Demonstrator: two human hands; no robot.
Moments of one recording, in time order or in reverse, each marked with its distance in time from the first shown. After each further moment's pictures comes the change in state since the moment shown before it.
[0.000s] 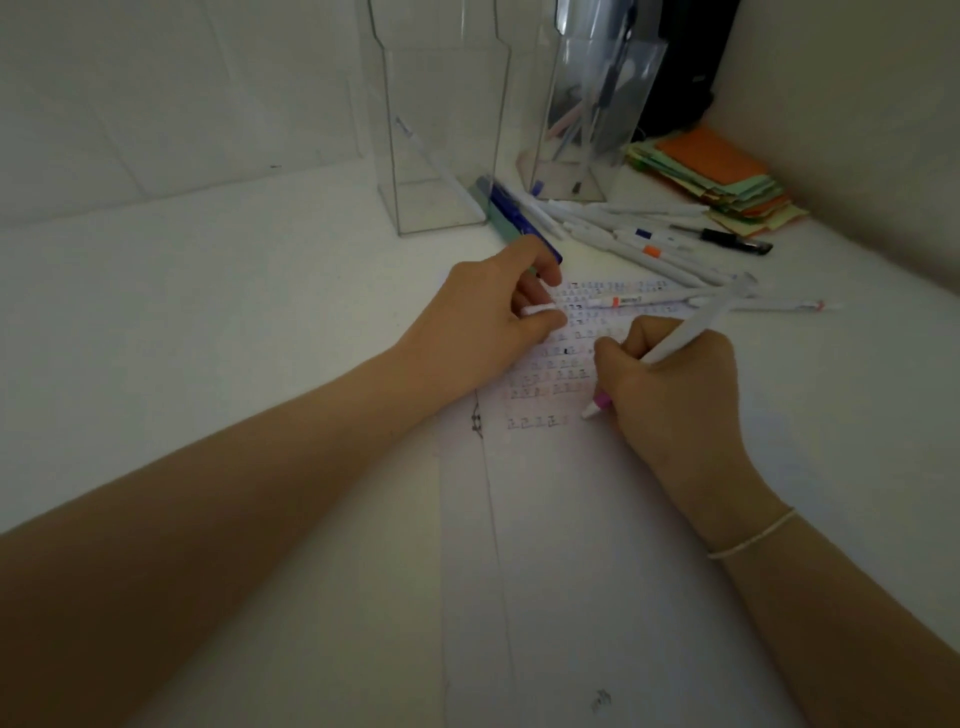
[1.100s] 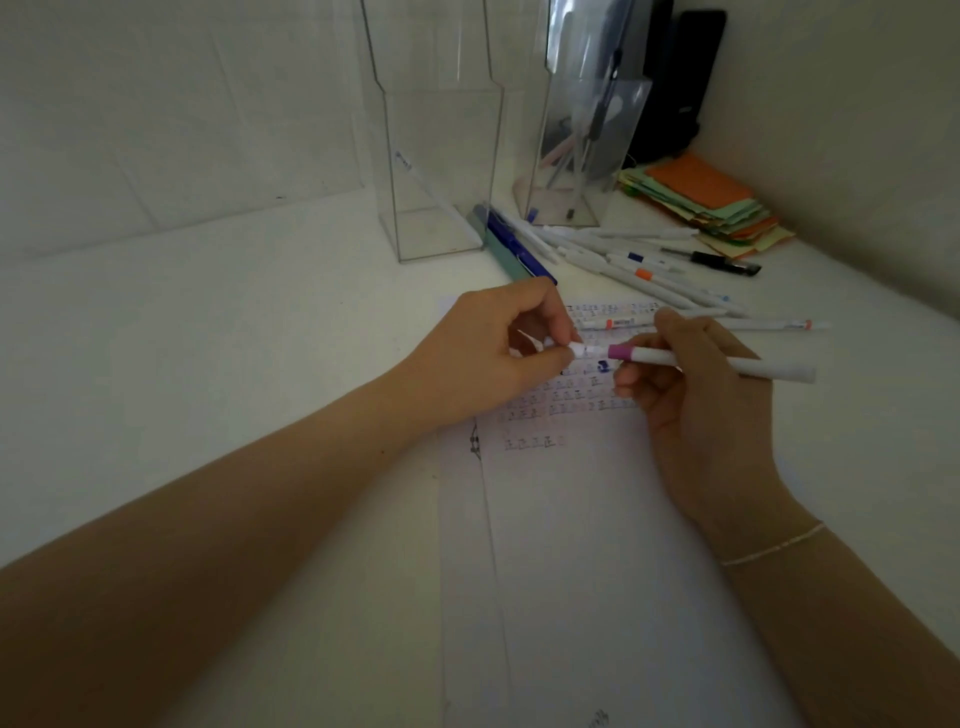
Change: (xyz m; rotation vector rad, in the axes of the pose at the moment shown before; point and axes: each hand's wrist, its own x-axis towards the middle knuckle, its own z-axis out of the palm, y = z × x) left_hand -0.007 0.007 -0.004 -0.209 -0.094 0.099; right_hand 0.007 0.003 -0.013 1.015 -0.023 0.240
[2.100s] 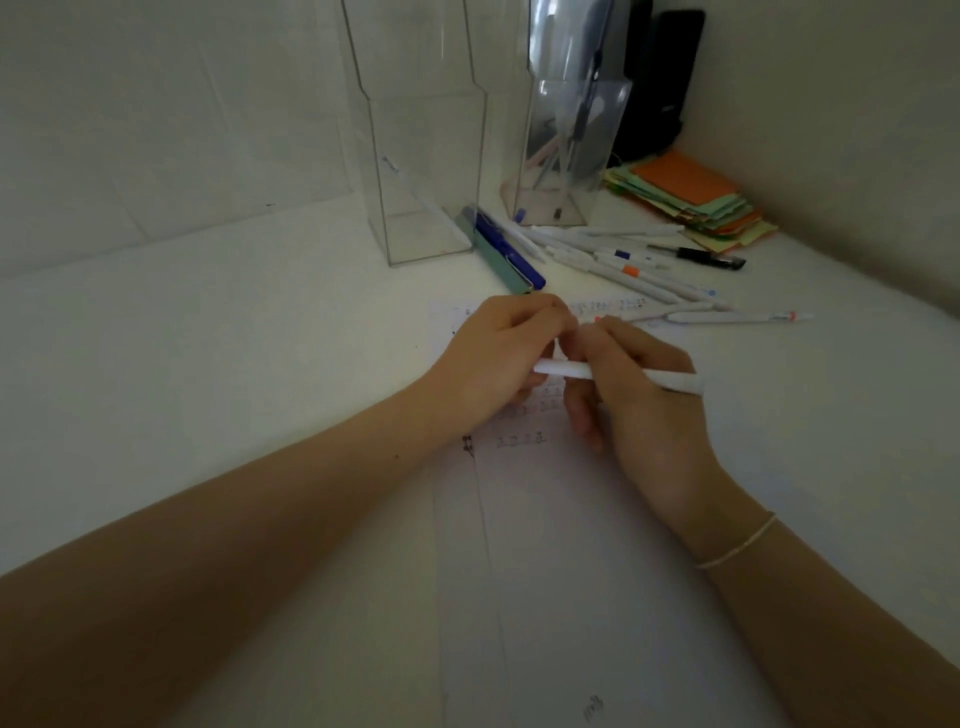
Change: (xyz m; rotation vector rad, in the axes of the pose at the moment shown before) left_hand 0.004 0.019 0.017 -0.399 0.012 -0.298; right_hand -0.016 0.005 0.015 -0.582 -0.183 -0.158
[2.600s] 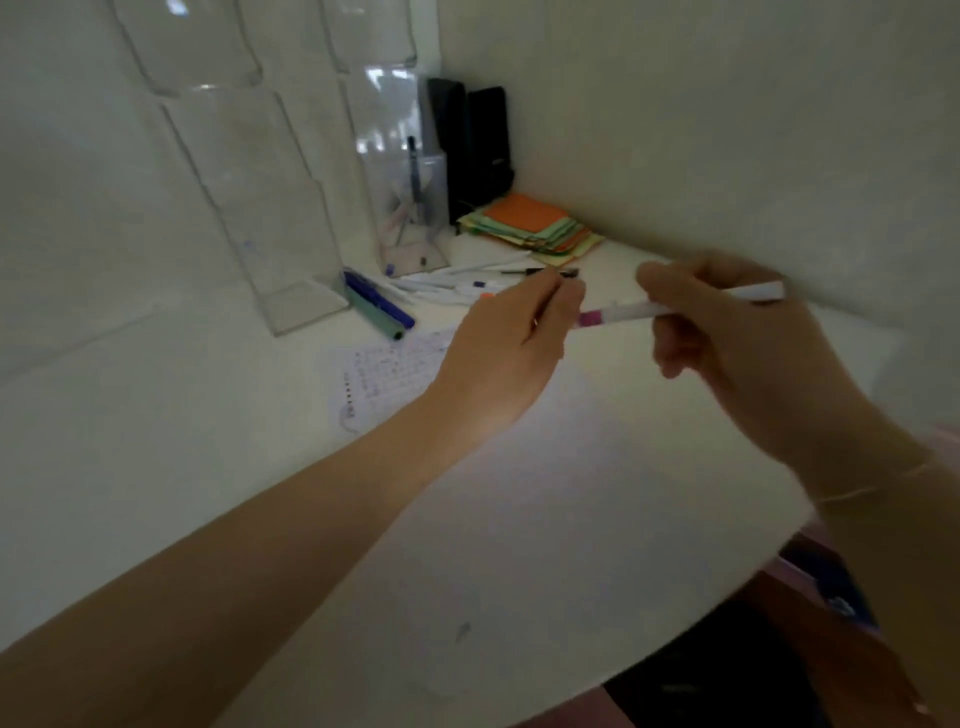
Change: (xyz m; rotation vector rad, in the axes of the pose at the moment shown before) left_hand -0.002 0.054 0.094 0.534 -0.006 0.441; right_hand -0.033 -0.060 -0.138 0.165 0.173 -0.025
